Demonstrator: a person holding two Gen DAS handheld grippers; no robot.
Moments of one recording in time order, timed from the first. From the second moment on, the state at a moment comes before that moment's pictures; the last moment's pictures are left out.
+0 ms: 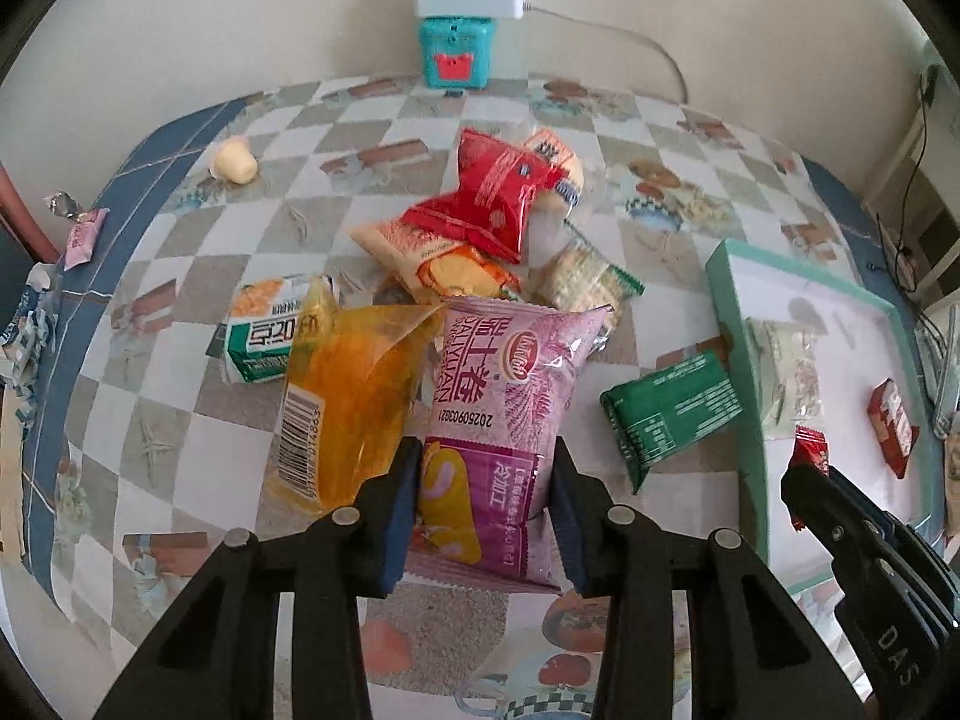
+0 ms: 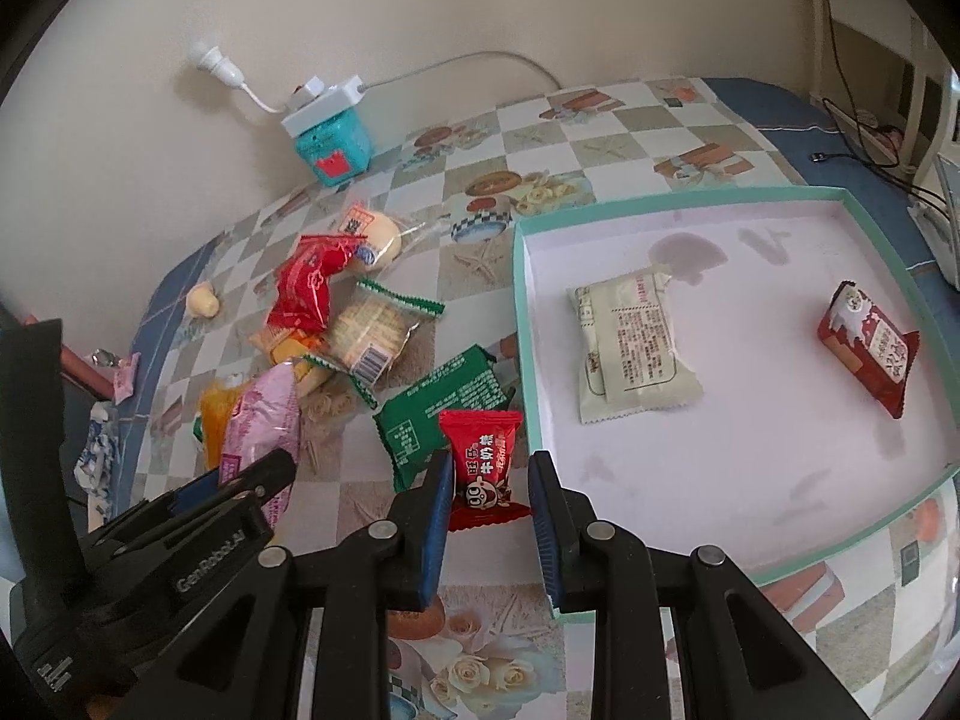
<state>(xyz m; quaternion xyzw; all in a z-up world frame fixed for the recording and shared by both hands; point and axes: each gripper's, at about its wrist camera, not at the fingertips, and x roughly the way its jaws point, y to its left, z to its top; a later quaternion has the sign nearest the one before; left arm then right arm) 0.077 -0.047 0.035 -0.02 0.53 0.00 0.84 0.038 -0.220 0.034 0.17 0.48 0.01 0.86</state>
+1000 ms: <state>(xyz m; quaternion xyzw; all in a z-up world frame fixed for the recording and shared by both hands) 0.051 -0.232 0.058 0.10 0.50 -0.15 0.84 0.002 -0.381 0.016 0.25 0.47 -0.25 0.81</state>
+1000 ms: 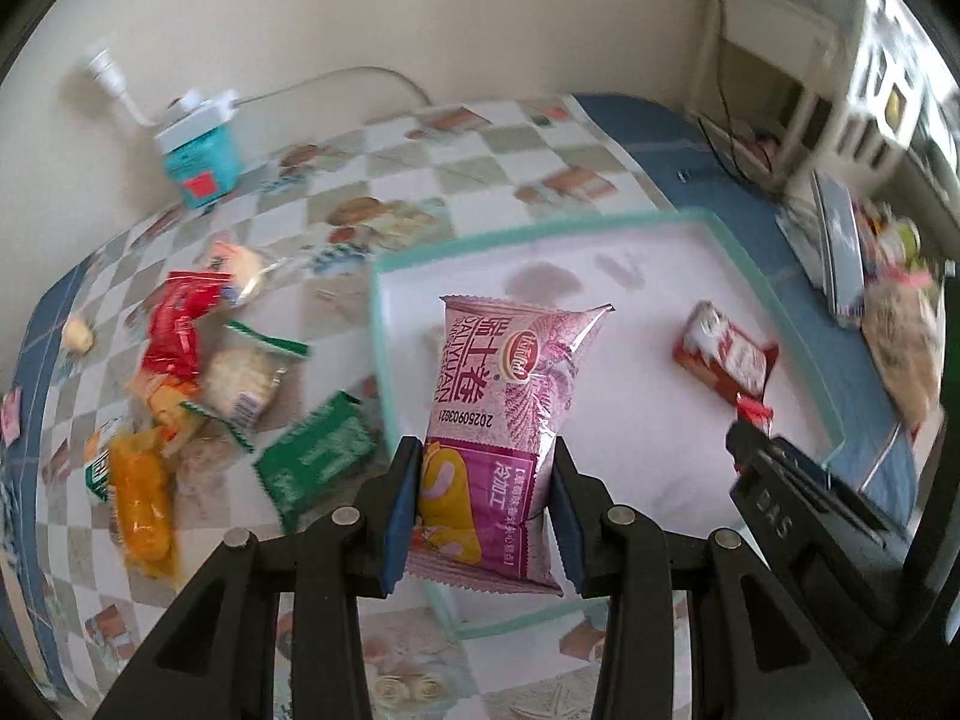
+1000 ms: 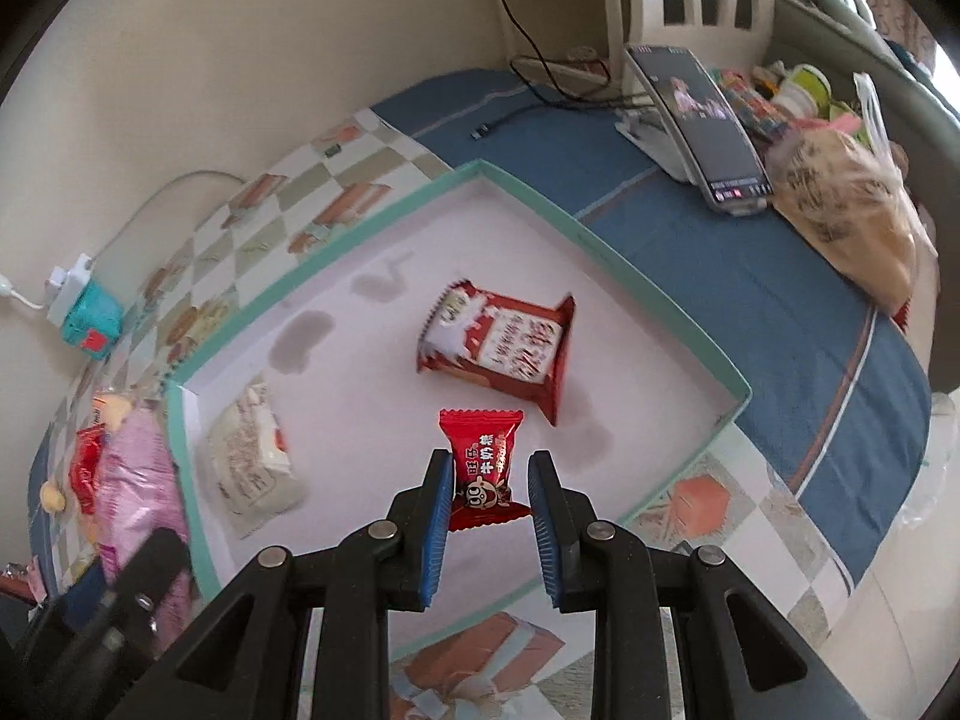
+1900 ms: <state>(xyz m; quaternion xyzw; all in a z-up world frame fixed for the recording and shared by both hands) 0.084 -0.120 0.042 -0.03 0.53 0.01 0.85 0.011 -0.352 0.004 0.19 0.50 -0.24 0.81</state>
